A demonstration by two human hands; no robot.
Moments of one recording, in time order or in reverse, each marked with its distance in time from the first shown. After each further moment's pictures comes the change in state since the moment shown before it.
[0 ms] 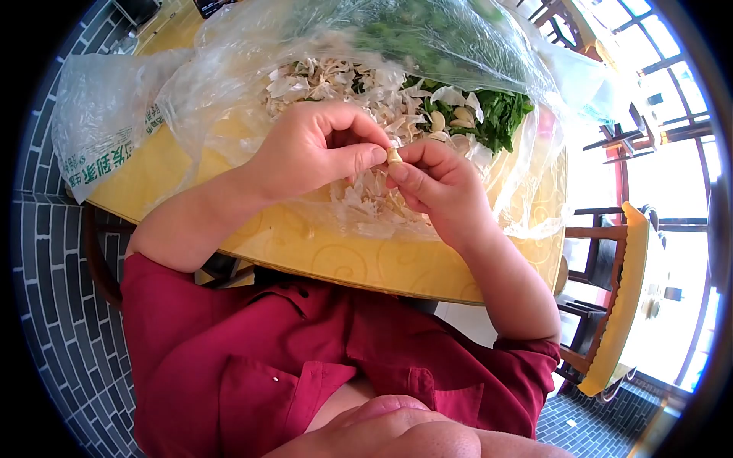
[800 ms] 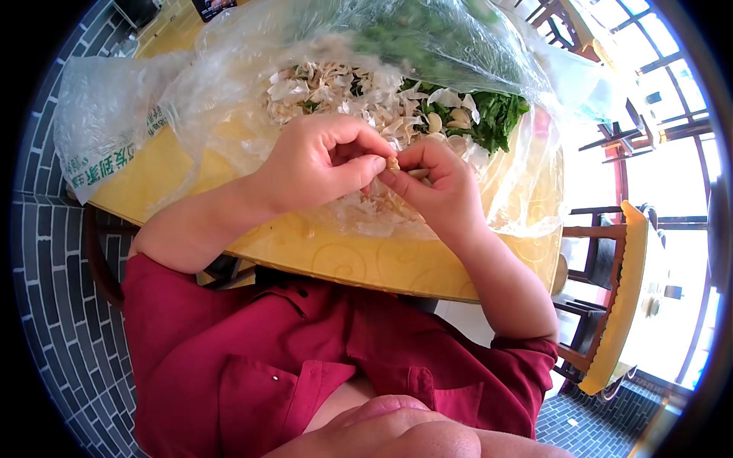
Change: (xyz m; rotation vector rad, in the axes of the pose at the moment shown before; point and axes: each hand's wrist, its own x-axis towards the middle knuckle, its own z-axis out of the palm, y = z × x) left_hand -0.005 -0.004 0.010 0.044 0.010 0.073; right_hand 0.002 0.006 0.007 -0.522 0.249 -0.255
